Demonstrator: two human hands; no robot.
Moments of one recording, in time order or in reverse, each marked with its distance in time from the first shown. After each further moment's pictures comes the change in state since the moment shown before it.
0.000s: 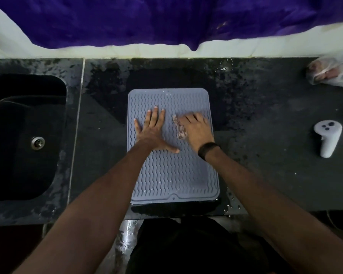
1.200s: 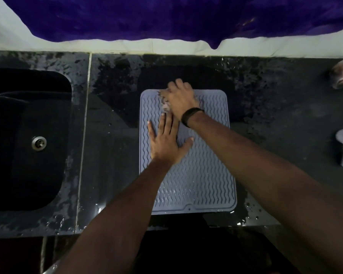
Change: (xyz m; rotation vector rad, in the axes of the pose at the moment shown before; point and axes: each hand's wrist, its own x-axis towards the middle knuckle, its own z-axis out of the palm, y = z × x) left_hand 0.002 -0.003 0.039 0.009 0.476 0.069; right_hand 0.142 -0.070 -0.013 -0.307 0.017 -0.189
